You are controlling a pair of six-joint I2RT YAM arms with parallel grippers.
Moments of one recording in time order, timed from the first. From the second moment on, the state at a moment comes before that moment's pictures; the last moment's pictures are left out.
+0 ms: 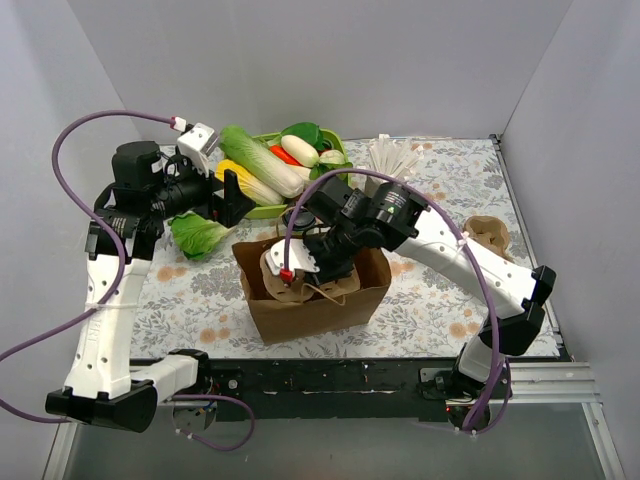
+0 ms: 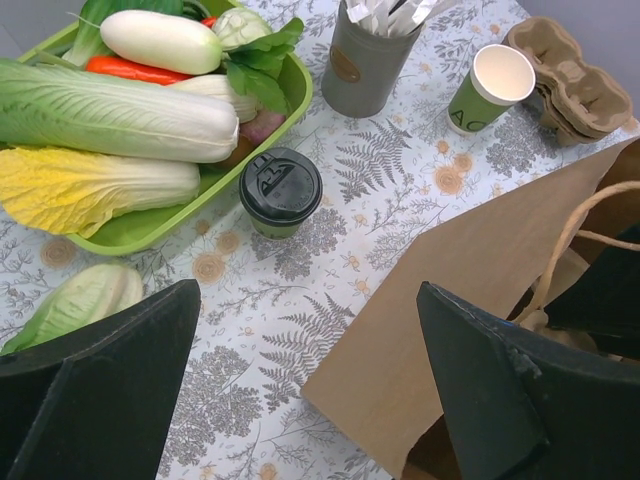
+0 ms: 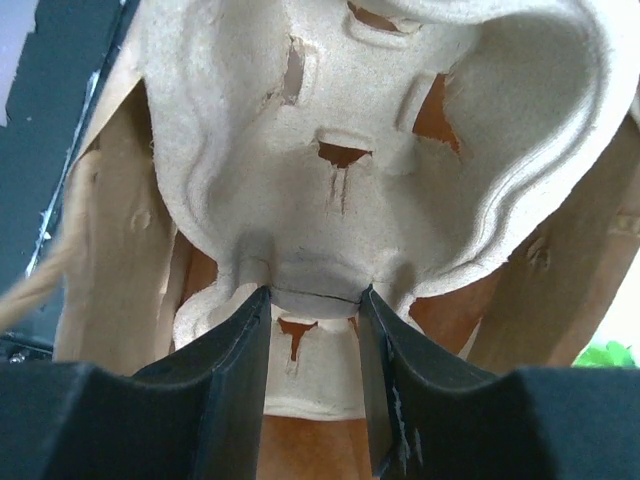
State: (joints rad) left arm -0.14 1.12 1.53 -0.86 0.55 0.10; right arm 1.10 1.65 1.96 -1.34 -0.38 -0.93
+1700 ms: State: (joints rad) left arm -0.14 1.06 1.42 -0.83 0.60 0.13; right arm 1.21 1.77 1.75 -1.37 -0.01 -0.86
